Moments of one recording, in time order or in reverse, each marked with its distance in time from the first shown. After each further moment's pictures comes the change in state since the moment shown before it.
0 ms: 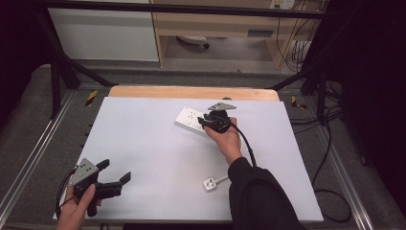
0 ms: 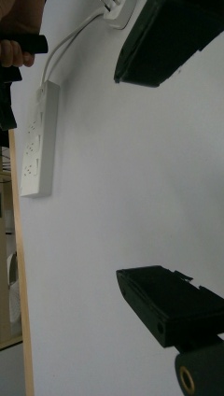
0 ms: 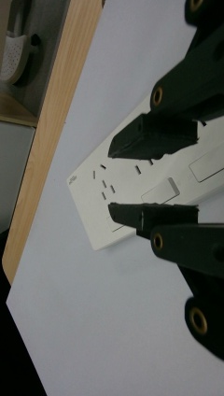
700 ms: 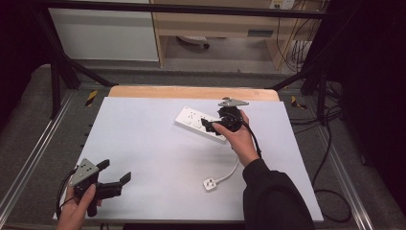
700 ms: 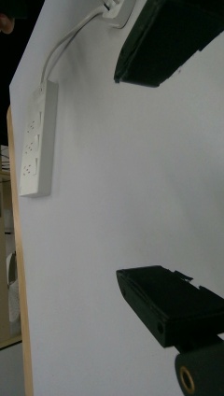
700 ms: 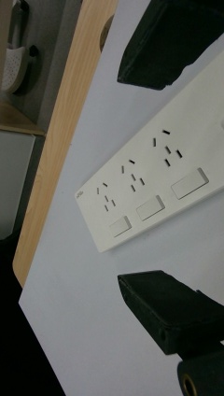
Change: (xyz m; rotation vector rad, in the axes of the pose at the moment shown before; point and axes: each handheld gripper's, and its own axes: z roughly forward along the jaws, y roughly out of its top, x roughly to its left) left arm 0.000 0.000 0.000 0.003 0.003 0.000; right arm -0.011 0.015 -0.043 -0.005 -0.017 0.020
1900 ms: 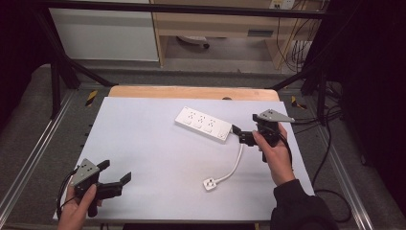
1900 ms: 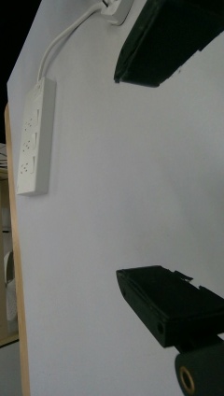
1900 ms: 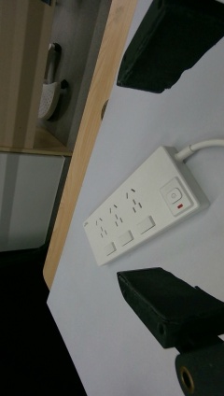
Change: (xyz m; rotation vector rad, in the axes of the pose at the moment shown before) left arm 0.000 -0.001 0.001 0.007 0.007 -0.002; right arm -0.034 -0.032 -0.107 -0.146 -0.045 -0.006
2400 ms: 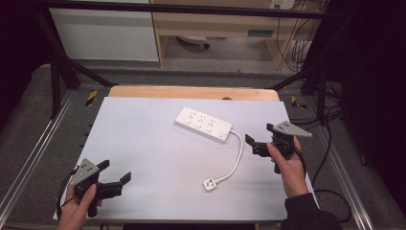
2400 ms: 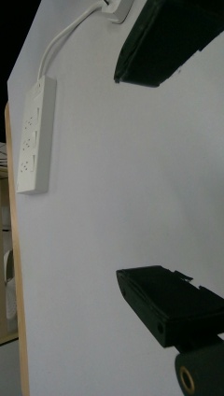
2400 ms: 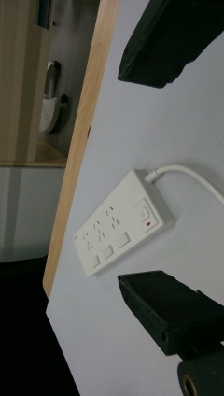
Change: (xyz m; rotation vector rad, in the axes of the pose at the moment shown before) left arm 0.000 0.000 0.000 0.000 0.005 -0.002; right arm -0.014 -0.029 -0.038 -0.027 -0.041 0.019
